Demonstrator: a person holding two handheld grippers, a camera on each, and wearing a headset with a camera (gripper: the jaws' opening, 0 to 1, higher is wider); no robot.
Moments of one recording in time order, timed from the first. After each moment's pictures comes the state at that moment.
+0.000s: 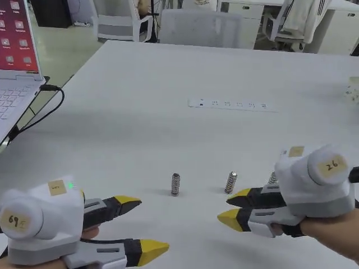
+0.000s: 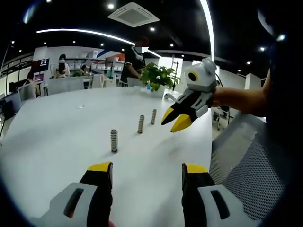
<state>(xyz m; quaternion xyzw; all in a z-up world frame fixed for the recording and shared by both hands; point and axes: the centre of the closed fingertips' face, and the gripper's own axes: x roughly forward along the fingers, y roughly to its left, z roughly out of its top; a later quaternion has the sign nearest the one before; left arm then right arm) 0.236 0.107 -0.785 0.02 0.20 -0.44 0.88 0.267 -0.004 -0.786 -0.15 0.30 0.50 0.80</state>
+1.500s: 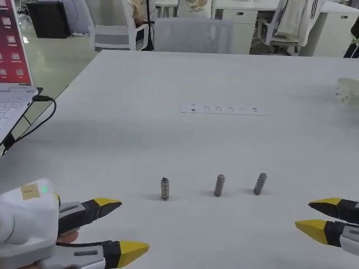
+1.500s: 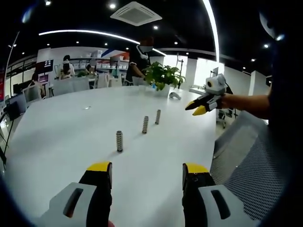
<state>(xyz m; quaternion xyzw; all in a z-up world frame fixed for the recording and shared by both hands) 0.231 0.114 -0.773 0.03 0.20 -0.41 0.89 0.266 -0.150 -0.771 -0.09 0.25 0.40 0.87</state>
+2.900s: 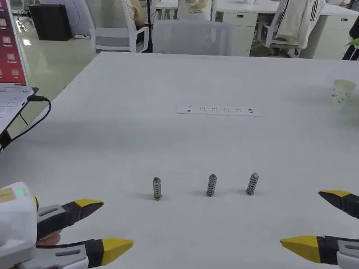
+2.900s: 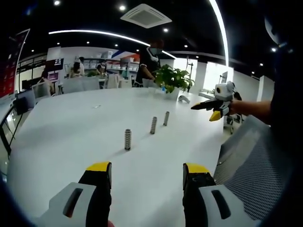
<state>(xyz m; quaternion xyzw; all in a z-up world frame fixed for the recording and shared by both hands) 0.233 0.126 -0.774 0.01 0.20 -0.37 0.91 0.270 -0.154 -0.771 -0.06 0.22 0.41 0.88</state>
